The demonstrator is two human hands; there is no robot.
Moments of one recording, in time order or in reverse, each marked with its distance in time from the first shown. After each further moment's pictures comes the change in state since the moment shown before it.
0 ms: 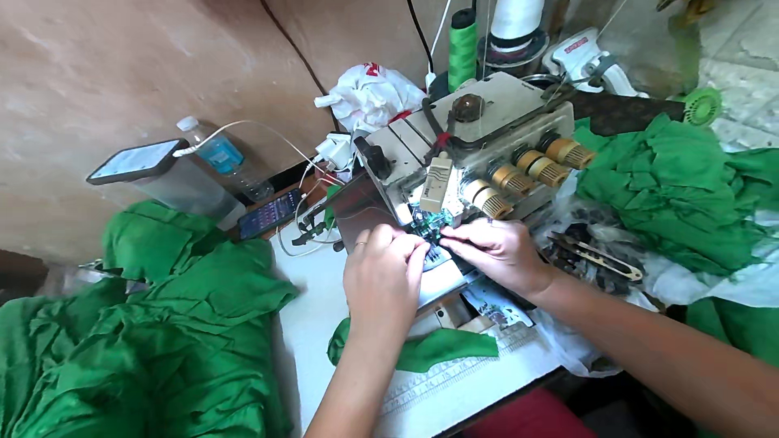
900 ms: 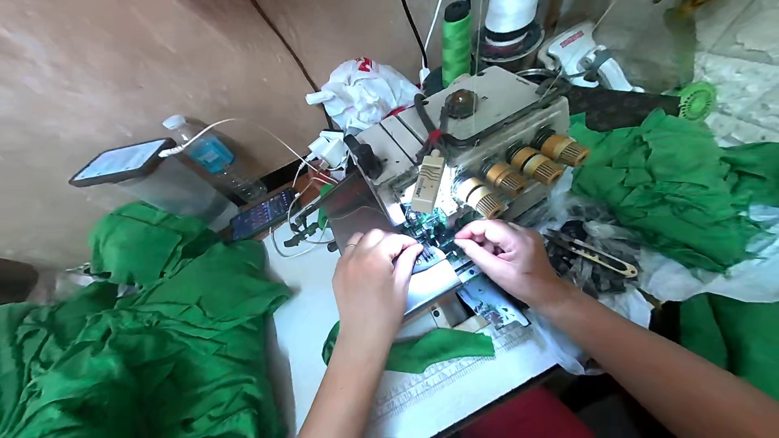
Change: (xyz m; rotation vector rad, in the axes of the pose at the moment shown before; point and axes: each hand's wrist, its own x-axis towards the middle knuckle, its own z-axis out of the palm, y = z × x) left_hand -0.002 -0.007 0.000 -0.065 -0.004 -0.026; right_hand -0.016 -0.010 -0.014 -0.038 0.018 0.206
